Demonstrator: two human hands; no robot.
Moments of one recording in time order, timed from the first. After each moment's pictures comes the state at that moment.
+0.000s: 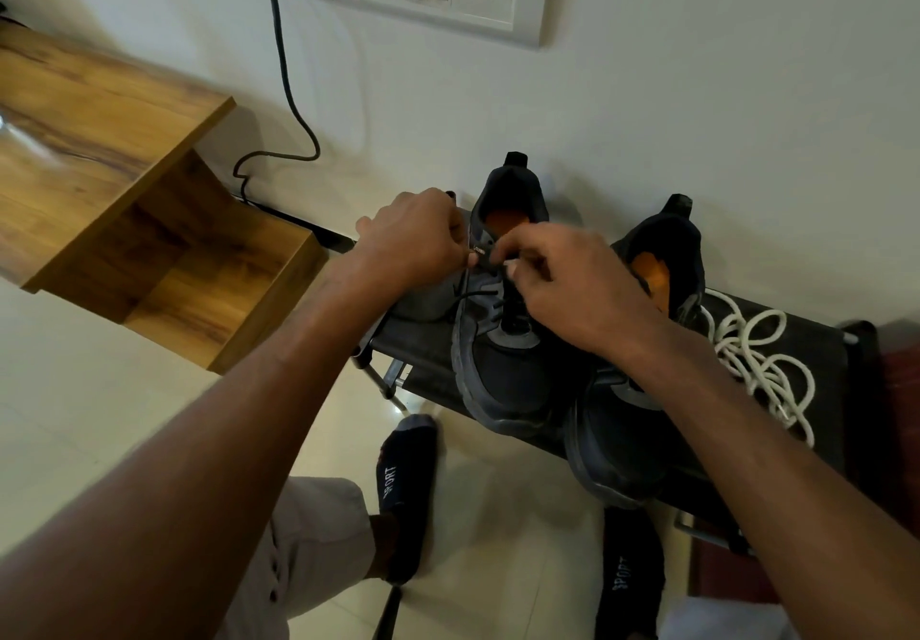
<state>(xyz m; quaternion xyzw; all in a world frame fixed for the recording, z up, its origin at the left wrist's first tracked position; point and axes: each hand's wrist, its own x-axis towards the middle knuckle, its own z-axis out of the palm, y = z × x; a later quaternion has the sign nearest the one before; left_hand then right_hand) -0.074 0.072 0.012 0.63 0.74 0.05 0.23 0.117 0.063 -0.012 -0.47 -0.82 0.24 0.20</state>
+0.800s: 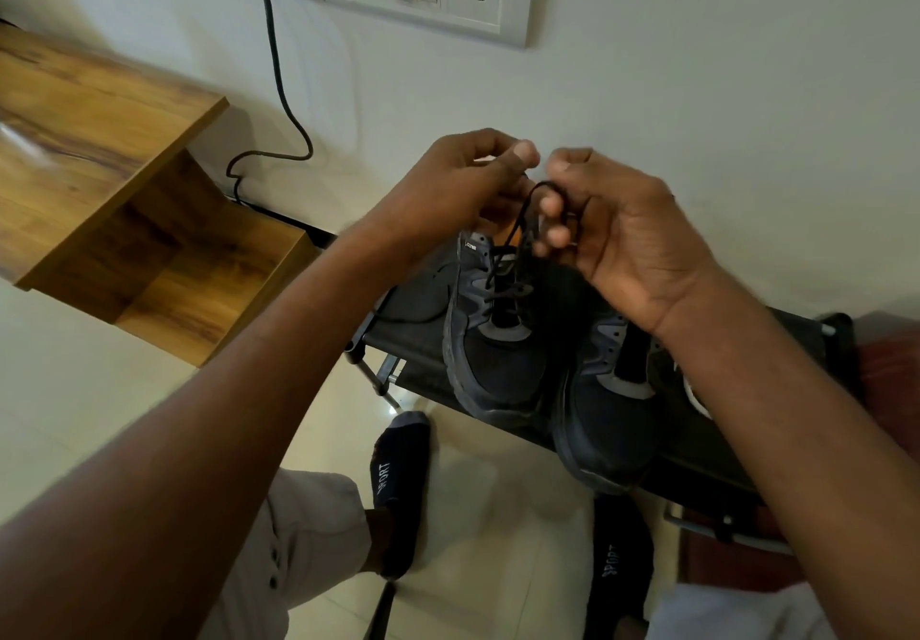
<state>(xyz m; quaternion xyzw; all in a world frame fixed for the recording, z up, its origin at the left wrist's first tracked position) -0.049 0.064 0.047 0.56 0.52 0.38 0.52 0.134 0.065 0.049 -0.37 -0.44 0.72 0.39</state>
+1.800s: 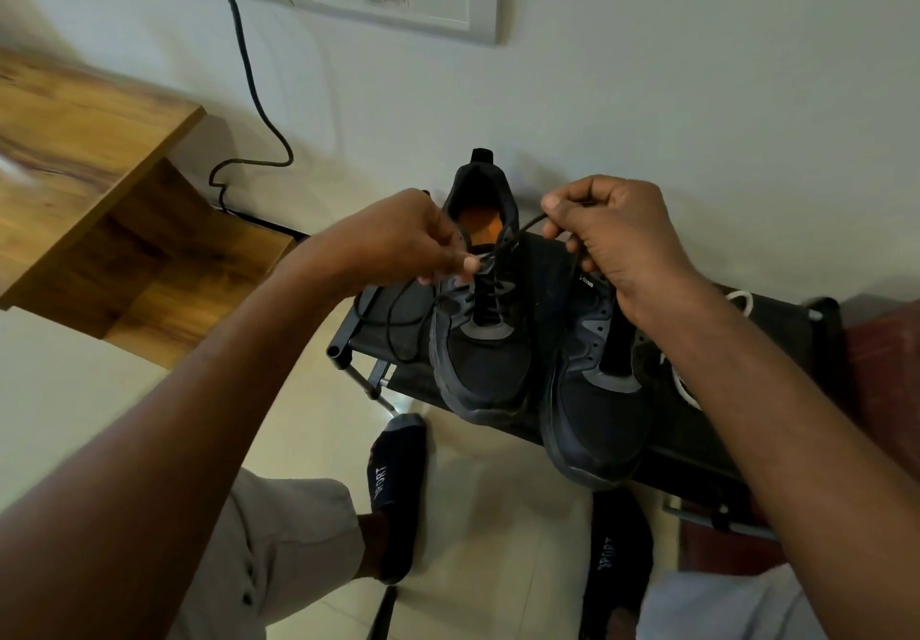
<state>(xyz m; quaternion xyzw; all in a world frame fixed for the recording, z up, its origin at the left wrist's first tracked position) -0.074 0.063 0.031 0.66 0.61 0.09 0.42 0.153 0.080 0.012 -0.59 -0.52 0.49 0.38</state>
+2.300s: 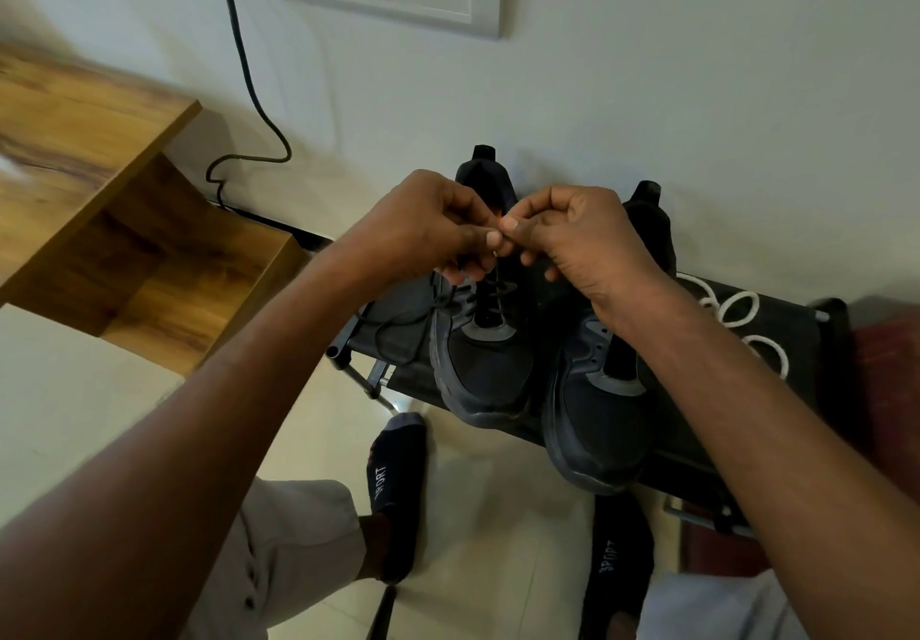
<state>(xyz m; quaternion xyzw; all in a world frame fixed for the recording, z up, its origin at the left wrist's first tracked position) -0.057 0.064 0.025 0.61 0.58 0.25 0.49 0.133 0.077 0.006 -0.55 -0.55 0.53 0.33</state>
